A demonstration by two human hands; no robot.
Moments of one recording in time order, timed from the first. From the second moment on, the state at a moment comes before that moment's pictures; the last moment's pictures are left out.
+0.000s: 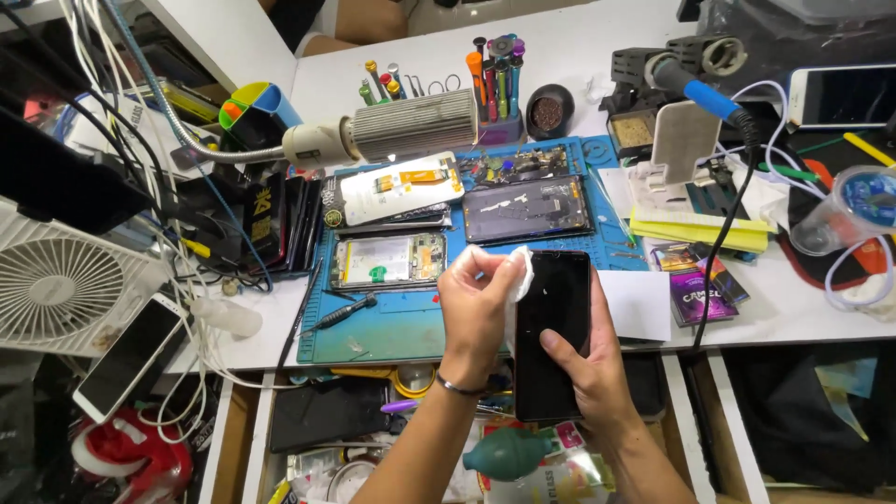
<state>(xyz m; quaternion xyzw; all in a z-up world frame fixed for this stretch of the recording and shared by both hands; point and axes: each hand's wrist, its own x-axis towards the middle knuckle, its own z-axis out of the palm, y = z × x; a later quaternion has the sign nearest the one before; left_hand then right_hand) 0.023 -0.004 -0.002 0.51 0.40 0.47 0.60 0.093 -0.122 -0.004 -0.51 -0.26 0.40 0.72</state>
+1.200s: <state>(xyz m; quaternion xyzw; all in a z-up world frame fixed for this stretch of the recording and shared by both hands) -0.030 -0.060 -0.006 0.56 0.38 0.35 0.65 0.087 -0.121 -0.015 -0.59 -0.28 0.22 0.73</state>
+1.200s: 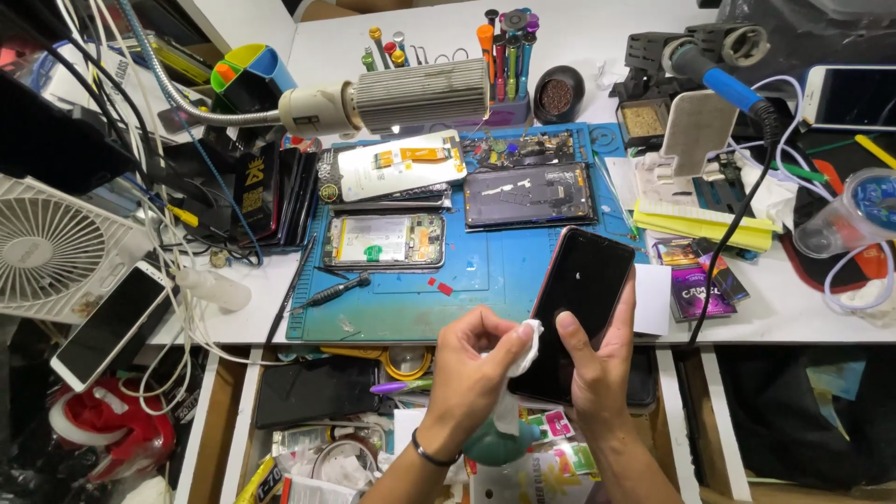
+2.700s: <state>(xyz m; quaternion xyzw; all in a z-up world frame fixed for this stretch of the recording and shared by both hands) -0.261 0.118 -0.038 0.56 0.72 0.40 0.08 0.097 -0.120 -0.001 -0.55 -0.32 0.19 0.75</state>
